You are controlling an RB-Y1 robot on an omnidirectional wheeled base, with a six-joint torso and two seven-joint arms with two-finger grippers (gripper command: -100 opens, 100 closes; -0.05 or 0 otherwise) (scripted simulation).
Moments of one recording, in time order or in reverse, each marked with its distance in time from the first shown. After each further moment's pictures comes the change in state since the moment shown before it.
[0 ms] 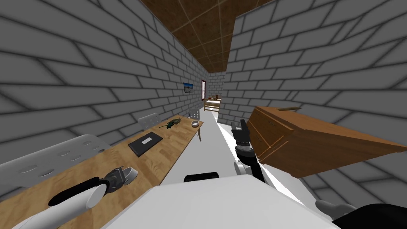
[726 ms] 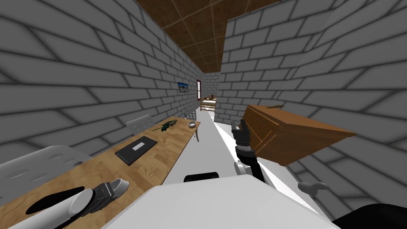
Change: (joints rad) left arm -0.010 0.037 0.068 0.101 0.074 0.221 0.059; right arm 0.000 0.000 0.000 0.000 0.000 0.000 0.000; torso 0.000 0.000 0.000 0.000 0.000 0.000
